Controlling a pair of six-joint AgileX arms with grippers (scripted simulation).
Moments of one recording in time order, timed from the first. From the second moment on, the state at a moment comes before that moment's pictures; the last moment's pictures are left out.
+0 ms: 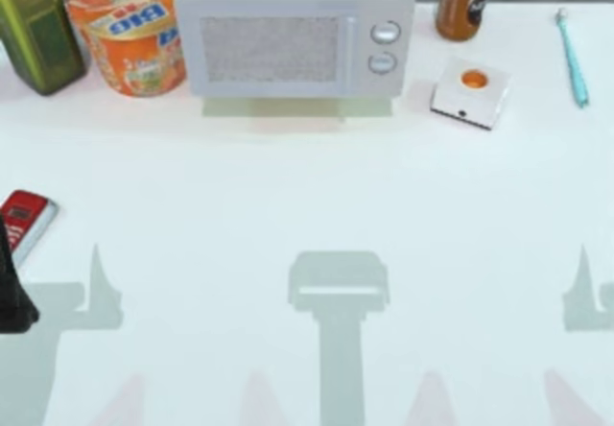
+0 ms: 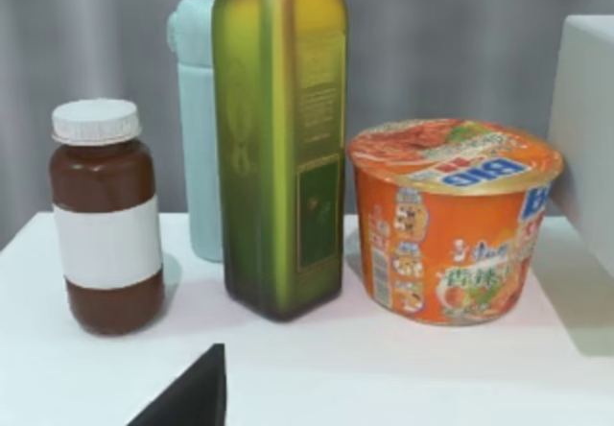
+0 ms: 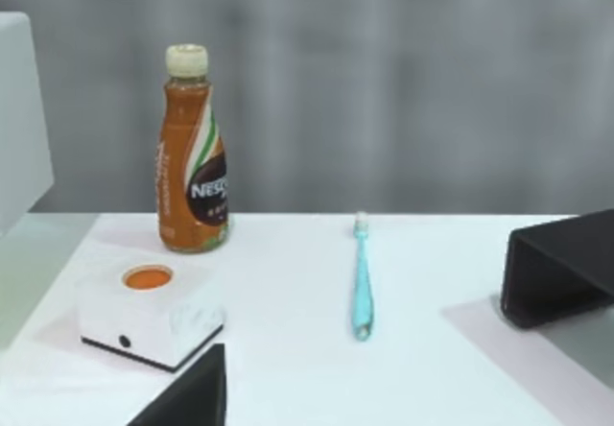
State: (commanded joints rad) left arm 0.00 0.00 0.00 0.00 0.00 0.00; right arm 0.00 0.00 0.00 0.00 0.00 0.00
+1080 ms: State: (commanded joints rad) left arm -0.49 1.14 0.87 -0.06 -0.44 -0.26; right arm 0.00 0.00 0.00 0.00 0.00 0.00
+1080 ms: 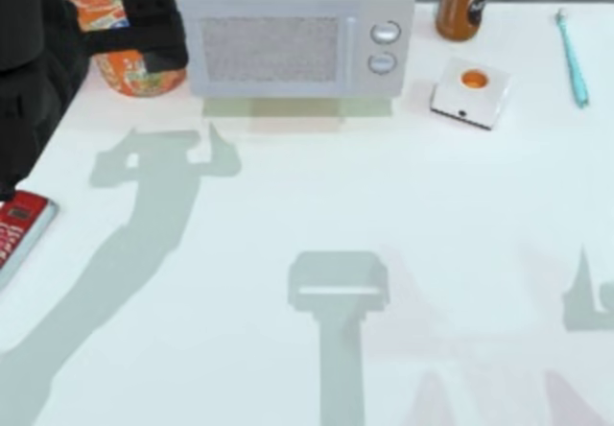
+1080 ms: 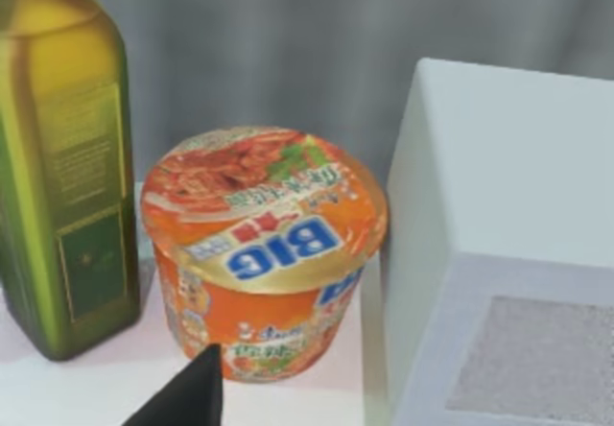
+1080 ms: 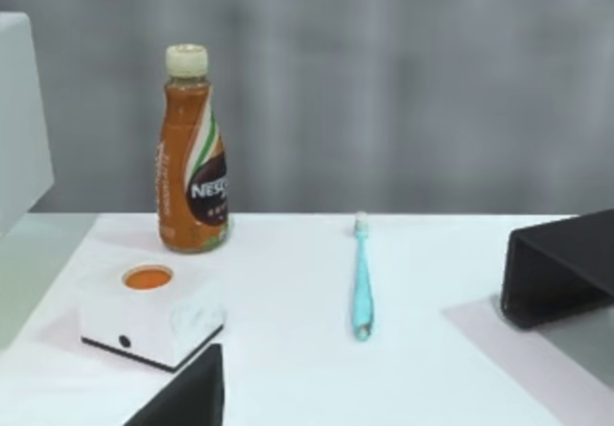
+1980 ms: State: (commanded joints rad) left arm -0.83 1.97 1.46 -0.09 -0.74 -0.43; right arm 0.00 0.00 0.00 0.00 0.00 0.00
